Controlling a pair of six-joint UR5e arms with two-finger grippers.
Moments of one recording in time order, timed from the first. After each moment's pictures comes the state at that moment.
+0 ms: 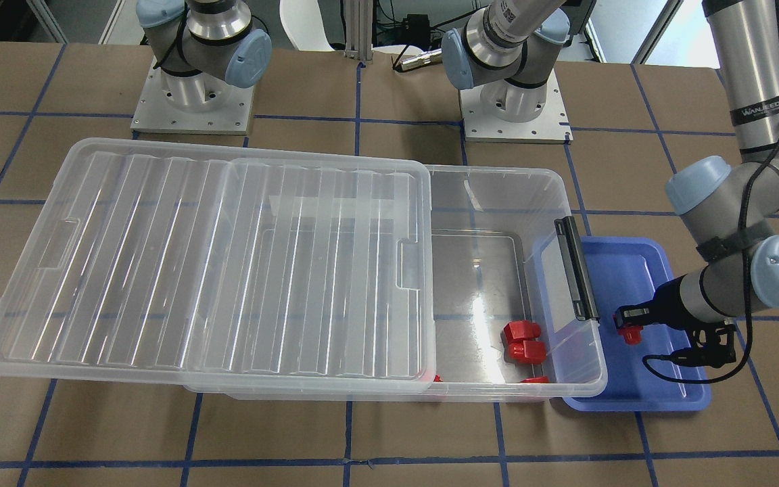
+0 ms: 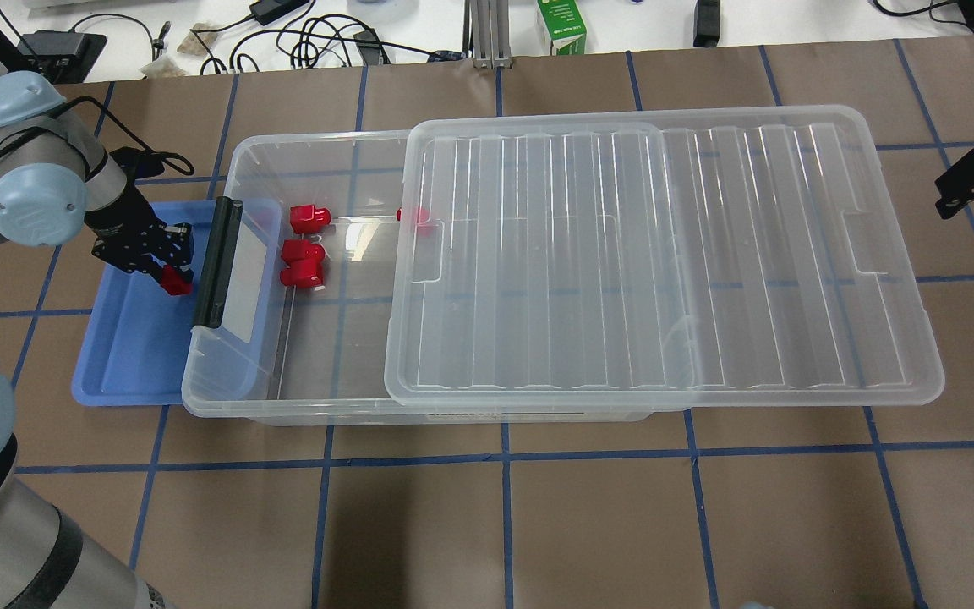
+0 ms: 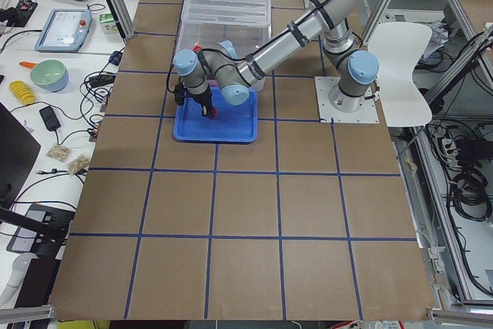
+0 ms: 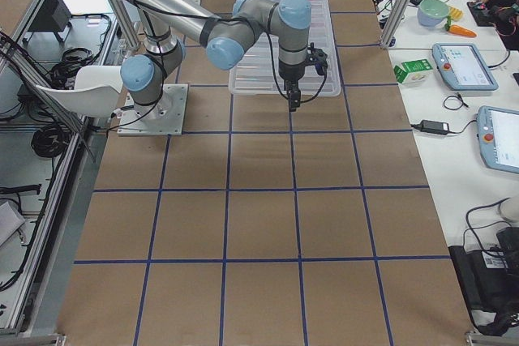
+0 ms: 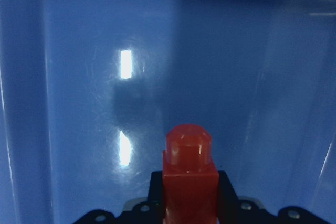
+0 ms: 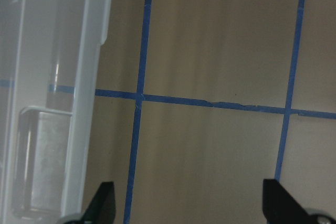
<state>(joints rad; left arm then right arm) -1.17 -2.08 -1.66 -1.14 1.59 0.30 1.05 -1.49 1.77 -1.94 -1.60 -0.64</state>
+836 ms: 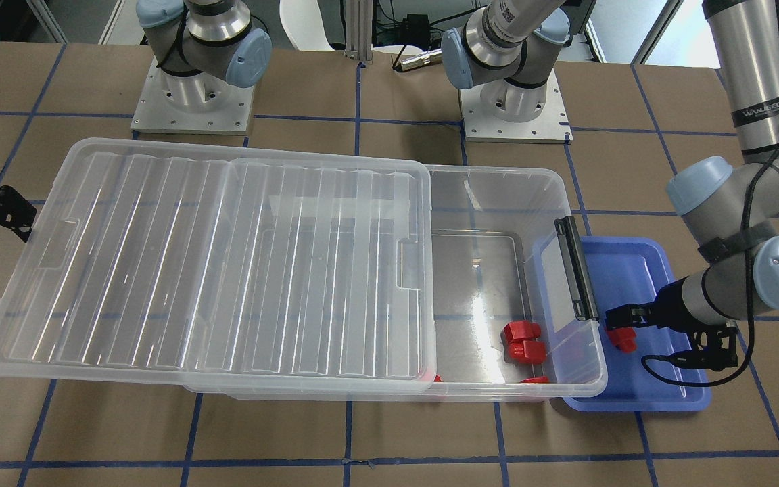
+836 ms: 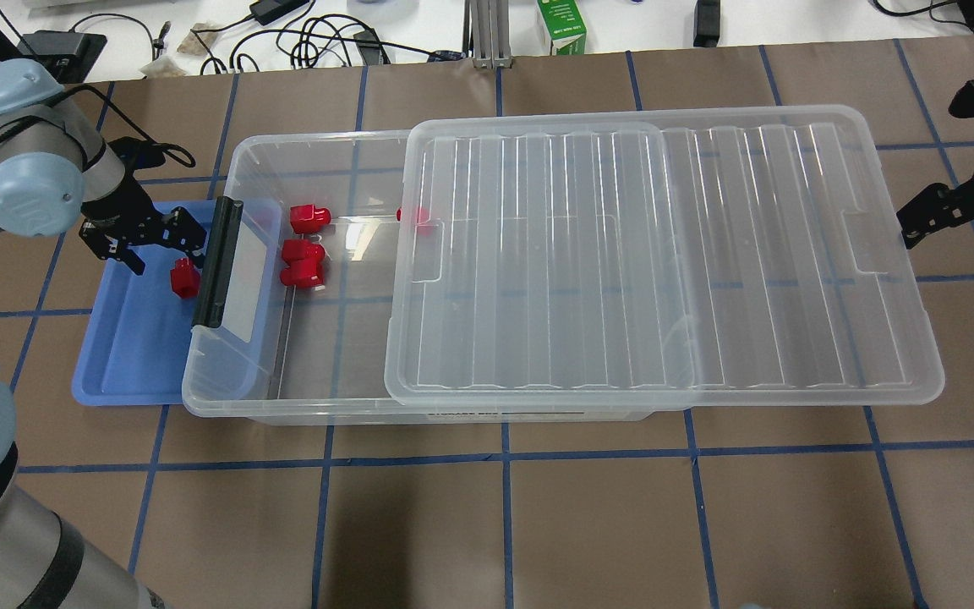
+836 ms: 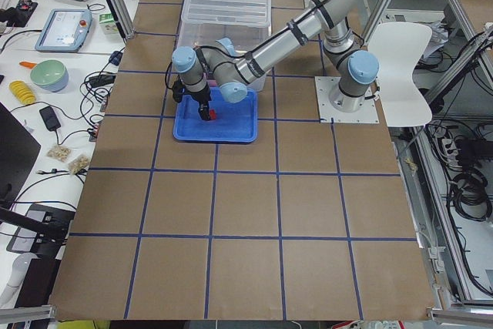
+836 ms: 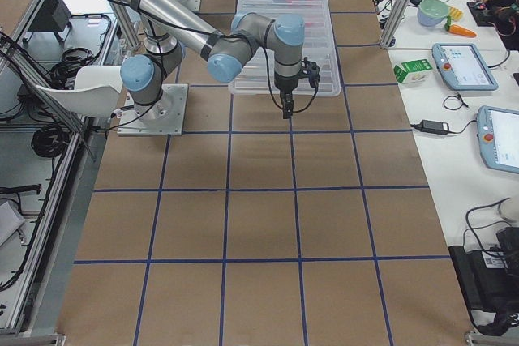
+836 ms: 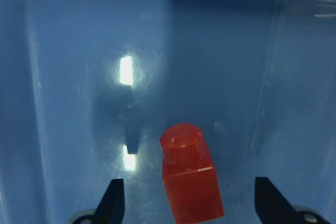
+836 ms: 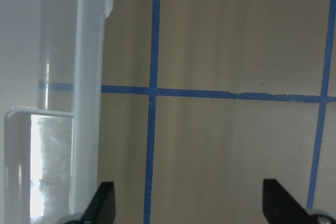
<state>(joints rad) -1.19 -2.03 -1.64 -1.21 1.59 0.33 1.08 -1.49 1.85 -1.99 -1.59 -0.54</state>
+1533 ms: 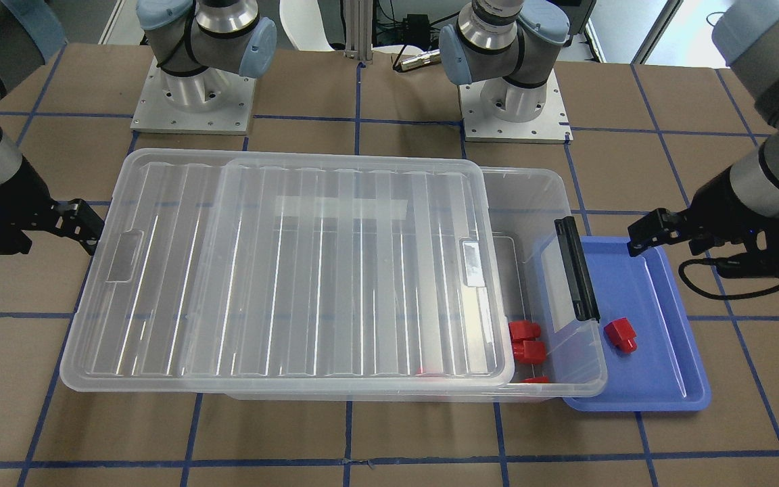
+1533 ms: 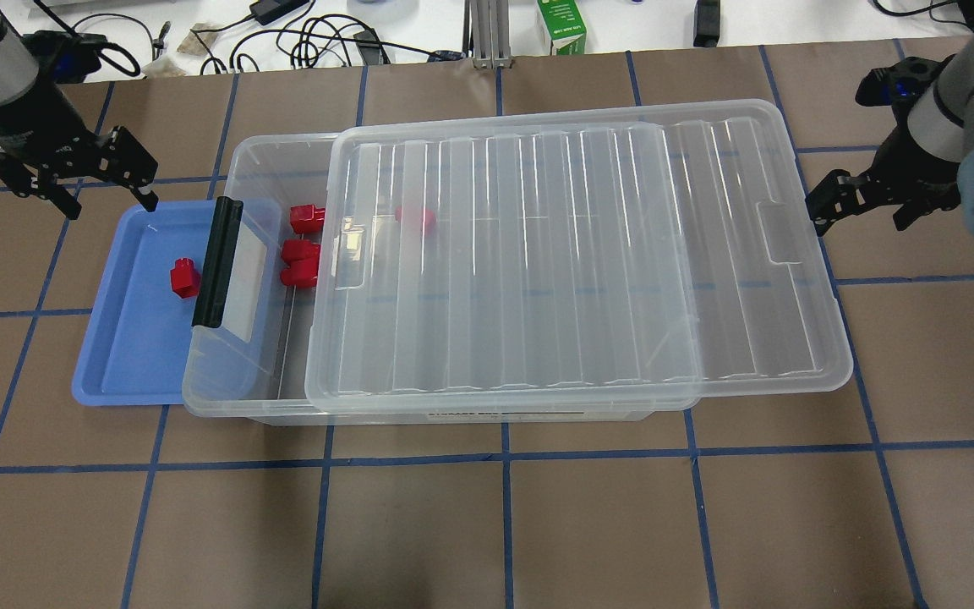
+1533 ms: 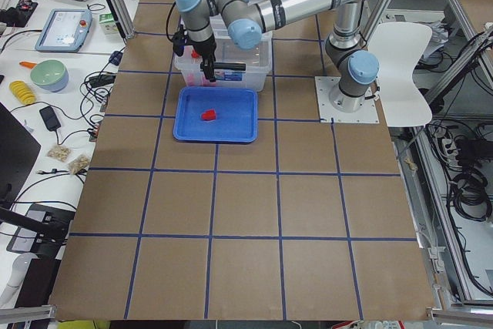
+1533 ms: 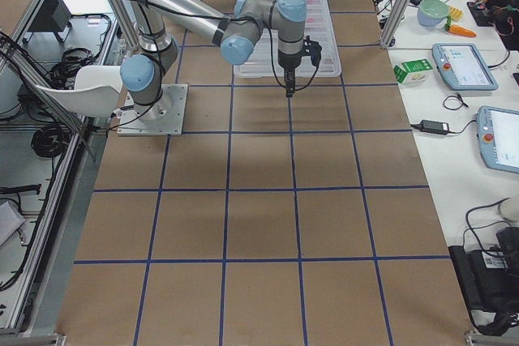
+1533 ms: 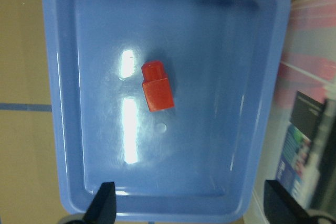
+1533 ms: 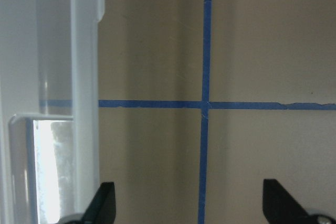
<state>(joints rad) -1.27 -1.76 -1.48 -1.59 1.59 0.27 1.27 -1.50 1.85 -2.00 -1.59 -0.30</state>
